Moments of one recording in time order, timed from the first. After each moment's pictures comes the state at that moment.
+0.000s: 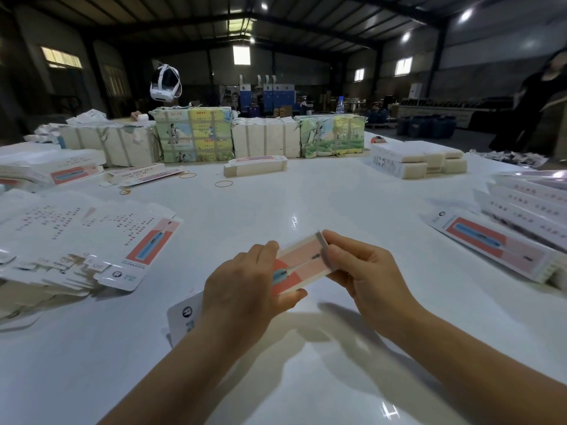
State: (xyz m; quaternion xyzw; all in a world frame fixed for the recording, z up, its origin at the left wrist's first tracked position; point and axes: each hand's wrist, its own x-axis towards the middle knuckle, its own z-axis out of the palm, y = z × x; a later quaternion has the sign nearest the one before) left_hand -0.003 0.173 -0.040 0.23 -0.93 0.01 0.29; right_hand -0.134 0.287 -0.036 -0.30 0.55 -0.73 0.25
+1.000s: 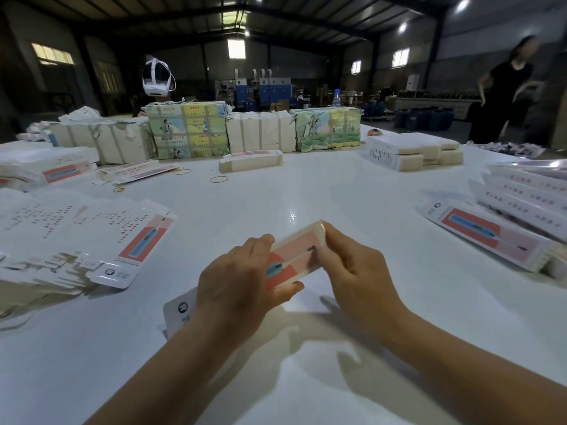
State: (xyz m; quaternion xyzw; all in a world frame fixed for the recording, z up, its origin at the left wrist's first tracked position) left_hand -0.004 0.175 -0.040 0.21 -0.92 0.01 0.33; right_hand -0.121 0.294 -0.039 -0.49 0.66 -0.56 -0.01
